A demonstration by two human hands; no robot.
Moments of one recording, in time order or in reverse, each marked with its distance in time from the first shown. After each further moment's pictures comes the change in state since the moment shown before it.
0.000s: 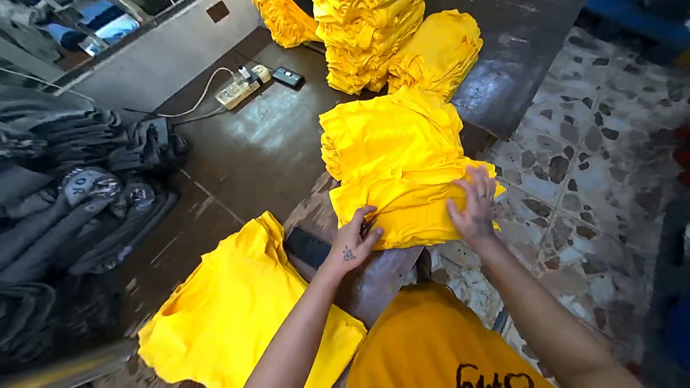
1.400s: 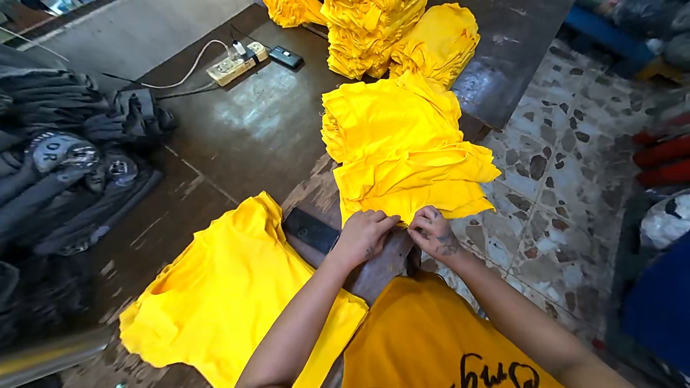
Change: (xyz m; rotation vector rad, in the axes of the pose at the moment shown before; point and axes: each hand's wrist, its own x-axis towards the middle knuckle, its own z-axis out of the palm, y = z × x) left_hand -0.031 -0.014 0.013 0.437 -0.123 0.440; right_hand -0.055 -0.093 0.021 0.262 -0.250 -0.106
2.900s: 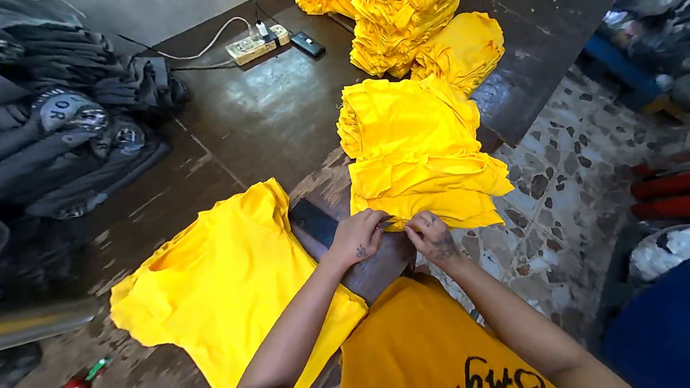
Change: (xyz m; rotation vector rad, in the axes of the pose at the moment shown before) left_hand -0.030 -0.027 0.005 -0.158 0.072 -0.270; right_hand 0.020 -0.010 0.028 -0.172 0.016 -0.161
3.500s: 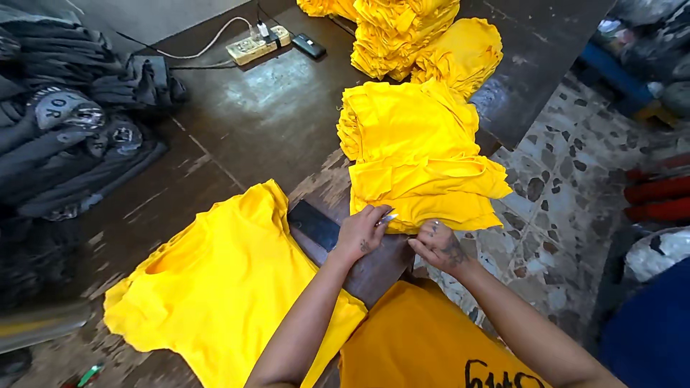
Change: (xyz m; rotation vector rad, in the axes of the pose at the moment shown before) left_hand 0.013 -0.009 0.017 -0.047 0.050 -0.071; right_hand -0.004 0.003 -0.021 0.046 -0.059 -0.130
